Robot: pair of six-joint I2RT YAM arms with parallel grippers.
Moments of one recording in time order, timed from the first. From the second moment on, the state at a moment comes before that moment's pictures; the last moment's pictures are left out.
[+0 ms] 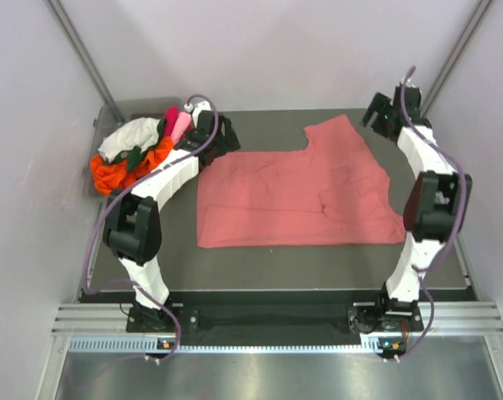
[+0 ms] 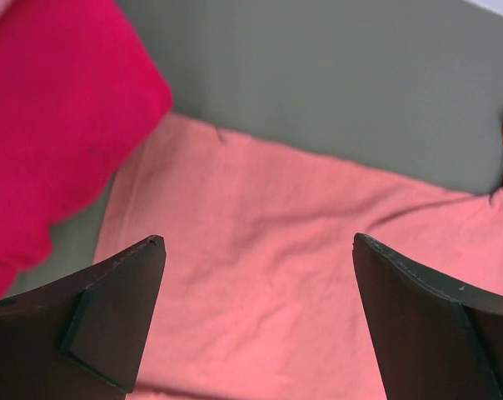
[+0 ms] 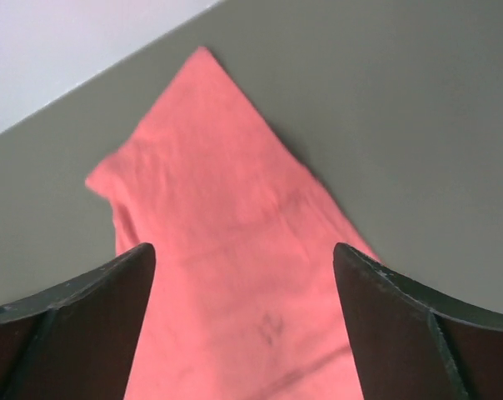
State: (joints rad) left arm -0.37 1.81 1.46 -0.29 -0.29 -0.58; right arm -0.07 1.90 1.61 -0.35 -0.03 0.41
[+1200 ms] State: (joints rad) left arm -0.21 2.22 1.73 -0.36 -0.16 -0.46; right arm -0.07 2.57 2.28 -0.45 -0.16 0.43
